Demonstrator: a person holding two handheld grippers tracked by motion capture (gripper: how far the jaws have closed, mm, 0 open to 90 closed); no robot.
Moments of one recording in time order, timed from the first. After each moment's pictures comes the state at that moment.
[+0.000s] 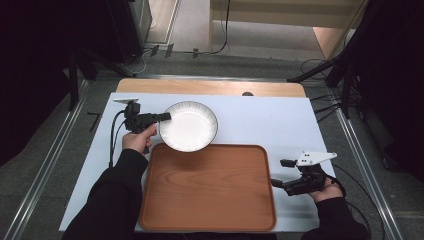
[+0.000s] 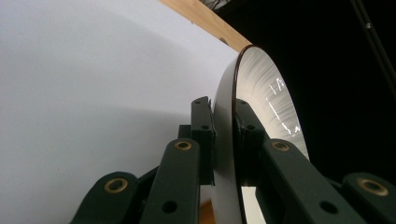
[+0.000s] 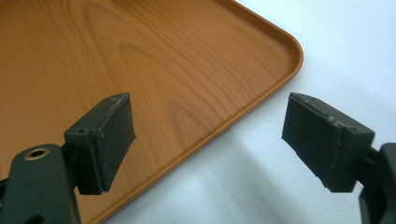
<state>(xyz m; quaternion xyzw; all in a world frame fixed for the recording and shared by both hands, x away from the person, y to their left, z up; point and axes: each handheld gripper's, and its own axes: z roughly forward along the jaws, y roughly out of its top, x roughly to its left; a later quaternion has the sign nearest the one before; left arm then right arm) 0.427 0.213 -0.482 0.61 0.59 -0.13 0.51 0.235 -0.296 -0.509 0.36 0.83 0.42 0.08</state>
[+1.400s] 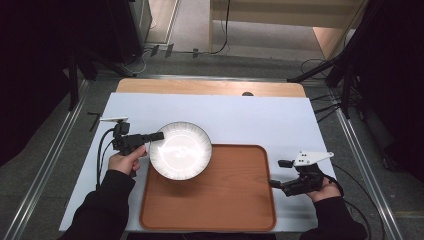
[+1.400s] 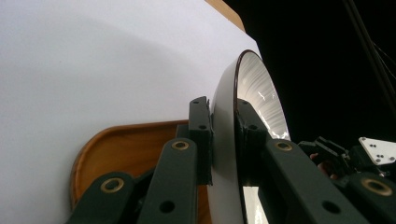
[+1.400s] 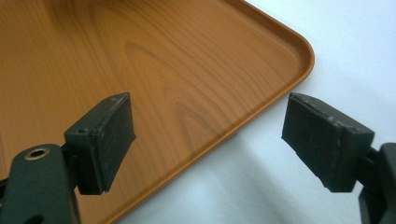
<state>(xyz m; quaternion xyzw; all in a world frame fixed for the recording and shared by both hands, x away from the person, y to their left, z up) 0.364 0.238 -0.484 0.63 0.56 -0.16 0.51 0.236 -0.290 -0.508 0.35 0.84 0.41 0.07</state>
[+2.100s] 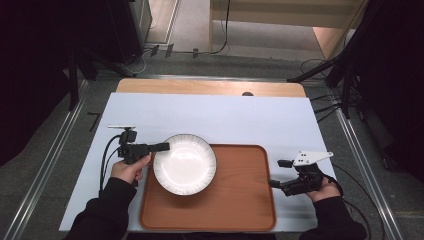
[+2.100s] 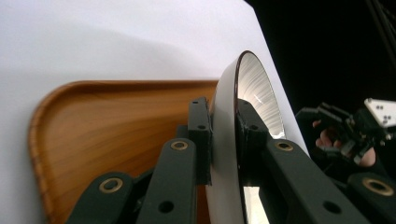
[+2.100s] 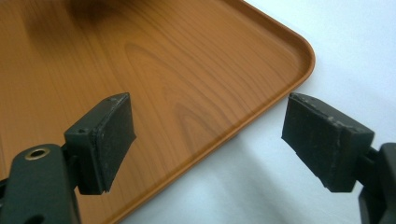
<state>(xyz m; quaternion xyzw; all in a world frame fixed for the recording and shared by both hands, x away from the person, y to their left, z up) 0.345 0.220 -0.492 0.67 0.53 -0.17 0.48 0.237 -0.289 -0.508 0.35 0.84 0.41 0.07</state>
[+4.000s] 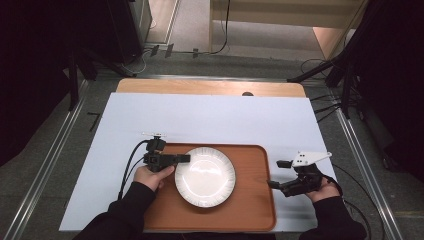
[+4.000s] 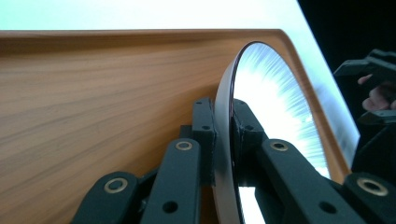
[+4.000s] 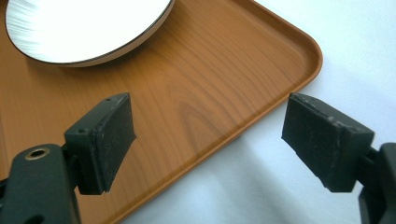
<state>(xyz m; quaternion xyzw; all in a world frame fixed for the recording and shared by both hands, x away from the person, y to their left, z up) 0.333 0.156 -0.515 0.75 0.49 -0.13 0.42 0.237 -0.287 -0.508 0.34 0.84 0.41 0.07</state>
